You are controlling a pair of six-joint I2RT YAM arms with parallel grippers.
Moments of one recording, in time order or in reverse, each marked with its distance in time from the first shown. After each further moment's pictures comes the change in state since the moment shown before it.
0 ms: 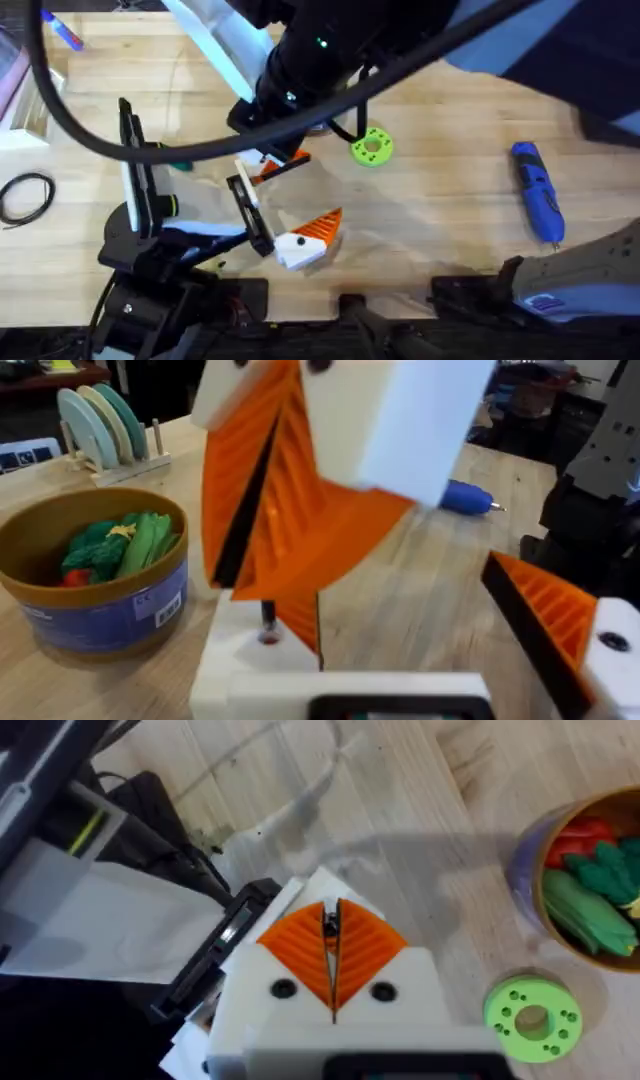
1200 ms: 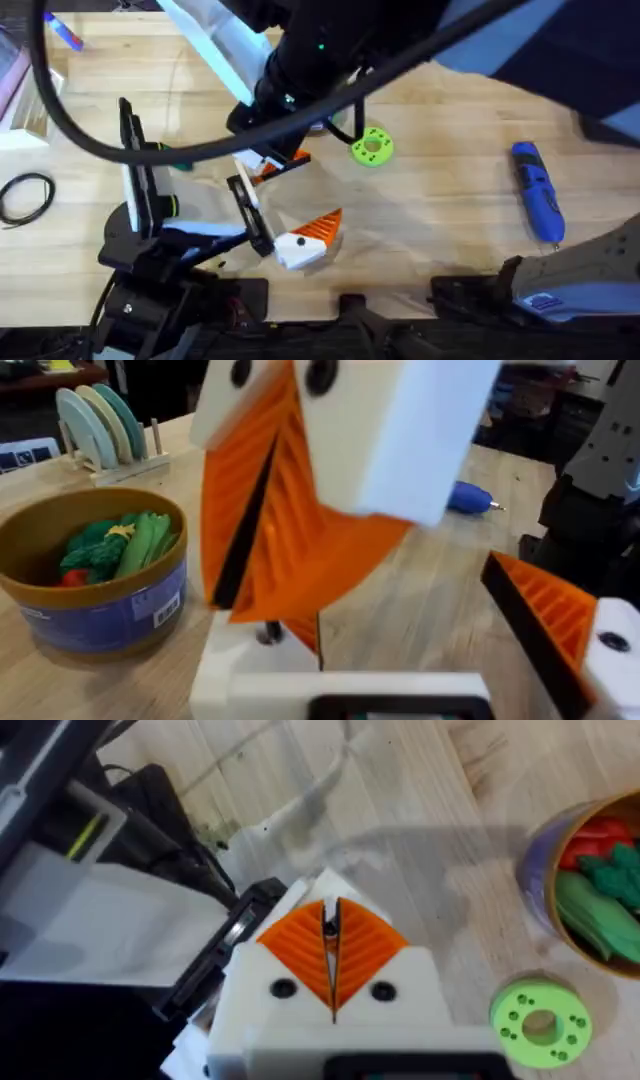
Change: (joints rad) left arm 0.000 0.000 0.000 0.000 0.001 0.003; right arm 0.000 0.012 0.002 -0.010 -0.021 -0.005
